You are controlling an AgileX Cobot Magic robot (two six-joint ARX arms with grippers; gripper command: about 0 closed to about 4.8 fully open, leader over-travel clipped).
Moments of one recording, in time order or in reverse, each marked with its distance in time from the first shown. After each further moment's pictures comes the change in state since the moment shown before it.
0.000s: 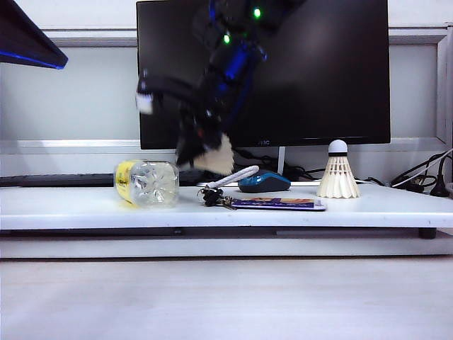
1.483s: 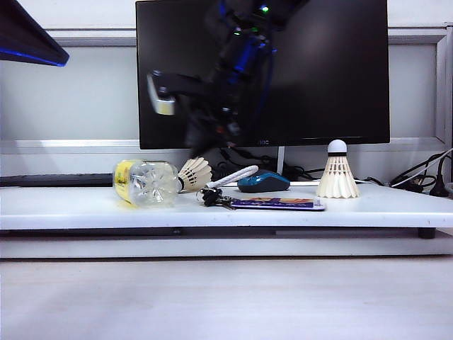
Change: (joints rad) left arm 0.000 -0.002 0.000 0.001 0.019 0.010; right arm -0.040 0.025 0.072 -0.050 -0.002 -0.285
